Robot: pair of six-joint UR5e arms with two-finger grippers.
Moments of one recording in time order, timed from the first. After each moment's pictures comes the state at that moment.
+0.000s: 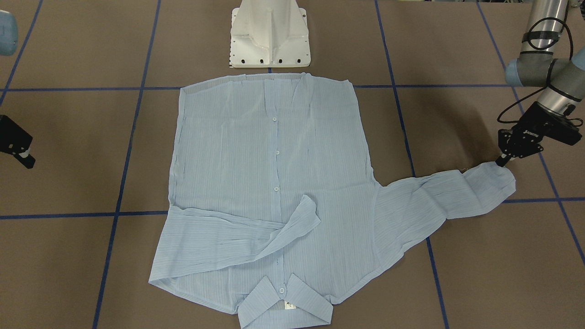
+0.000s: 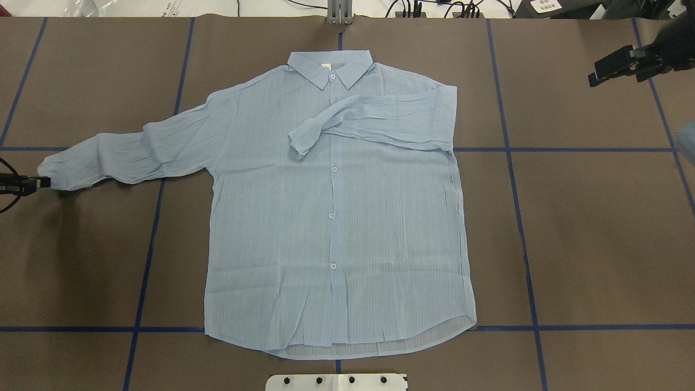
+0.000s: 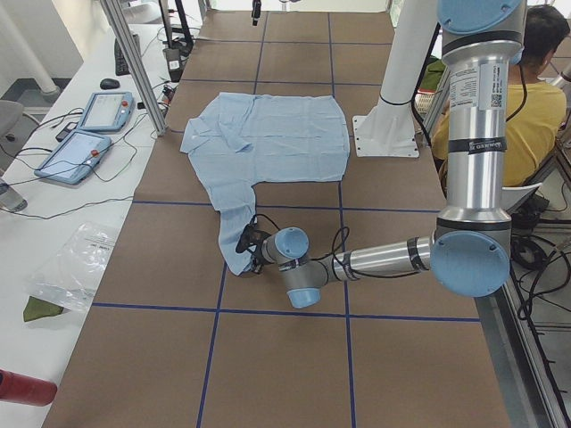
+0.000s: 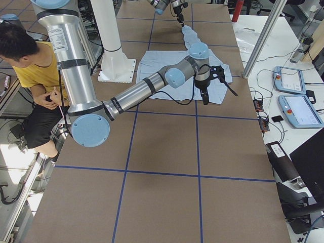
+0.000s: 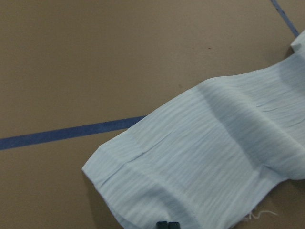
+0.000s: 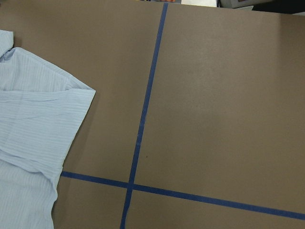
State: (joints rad) left arm -1.00 -1.52 -1.31 -3.05 -2.06 -0.83; right arm 1.22 -1.33 1.88 -1.45 2.22 0.55
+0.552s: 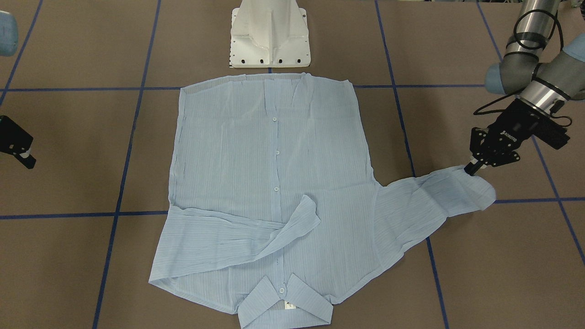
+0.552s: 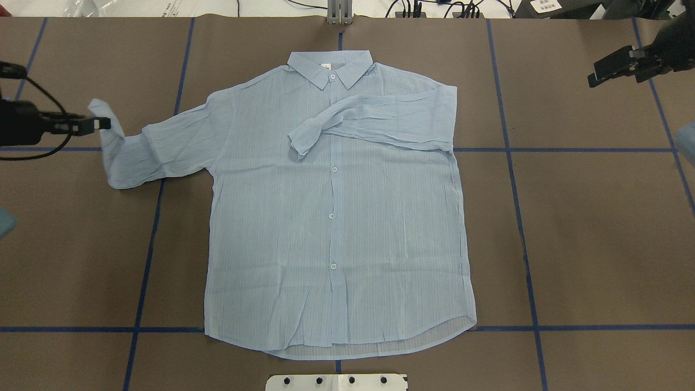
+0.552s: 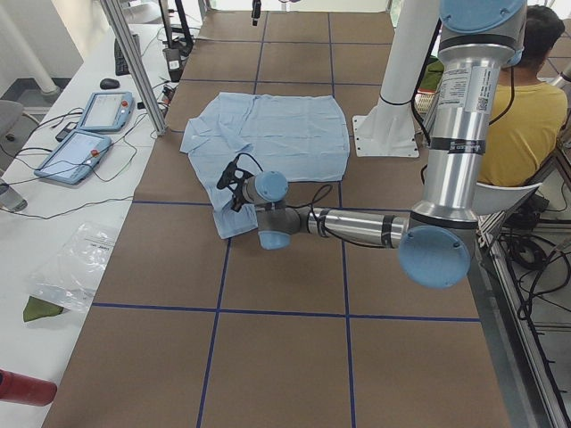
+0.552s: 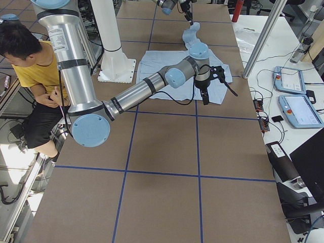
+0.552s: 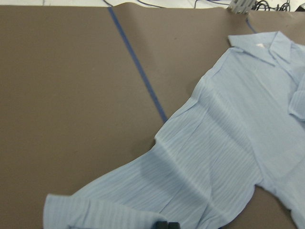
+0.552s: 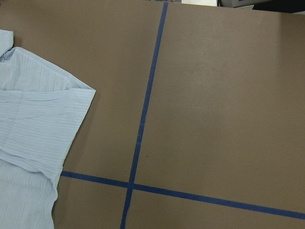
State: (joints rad) left arm -1.01 -1.75 -1.50 -2.85 -2.09 -0.96; right arm 1.21 -1.33 1.88 -1.45 2.22 0.55
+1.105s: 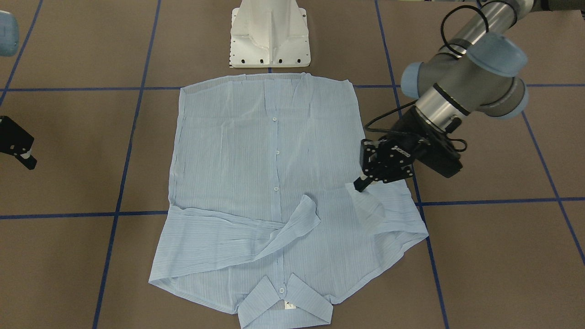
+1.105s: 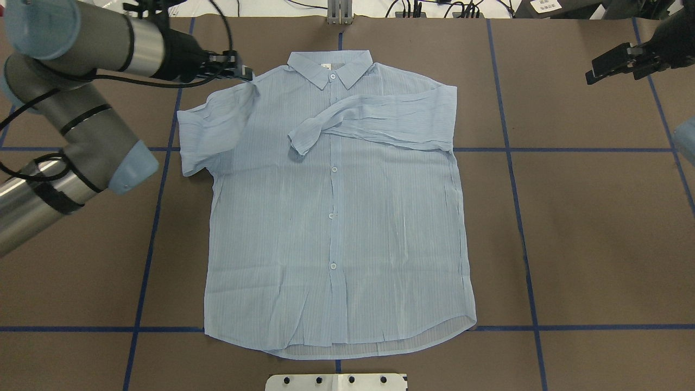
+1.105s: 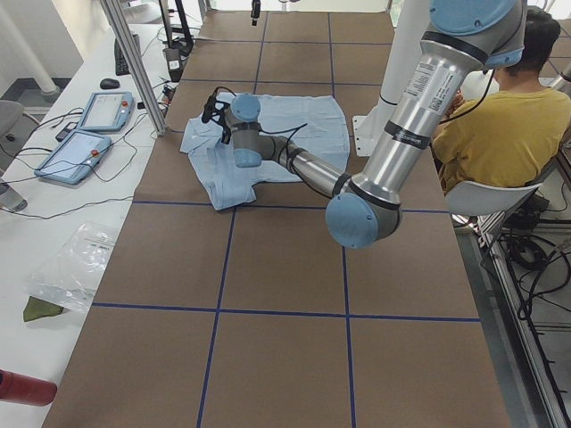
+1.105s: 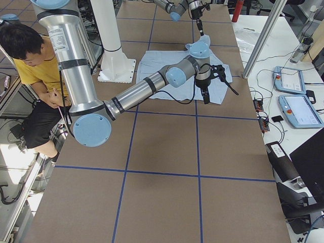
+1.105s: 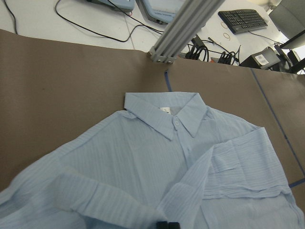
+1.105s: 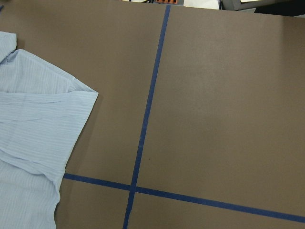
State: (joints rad) left arm -0.88 -2.19 -1.52 -2.43 -2.05 -1.19; right arm 1.21 -1.32 1.88 -1.45 2.22 0.55
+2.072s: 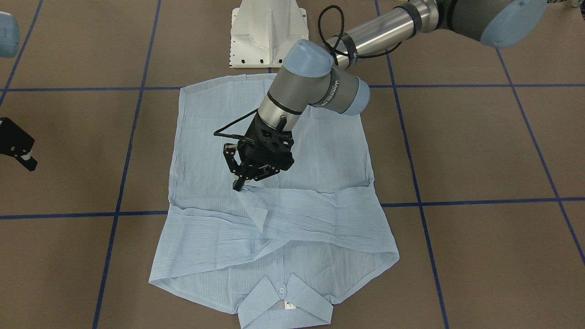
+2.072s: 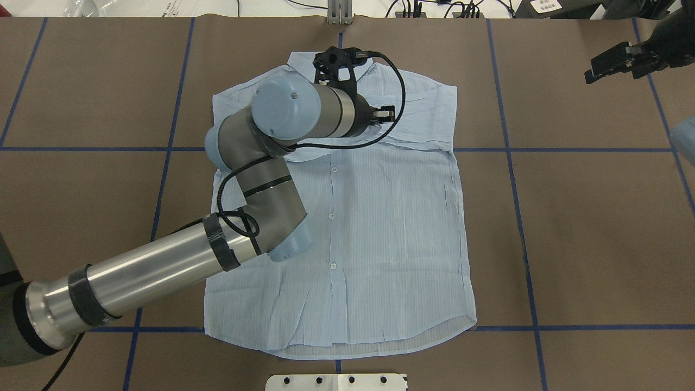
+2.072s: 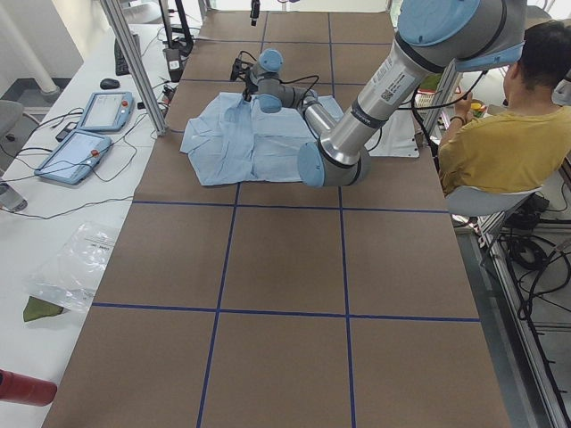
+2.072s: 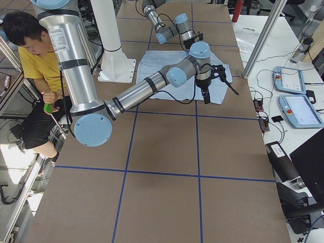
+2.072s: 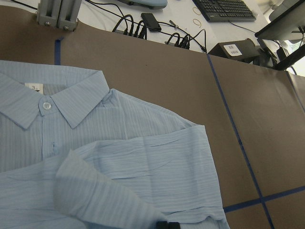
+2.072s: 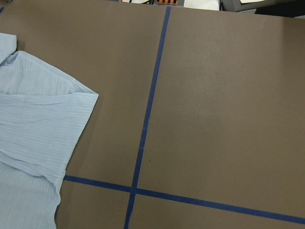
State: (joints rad) left arm -0.56 -2.53 -1.22 -2.33 -1.64 -1.23; right arm 1.21 -1.31 1.87 -1.45 2.22 0.55
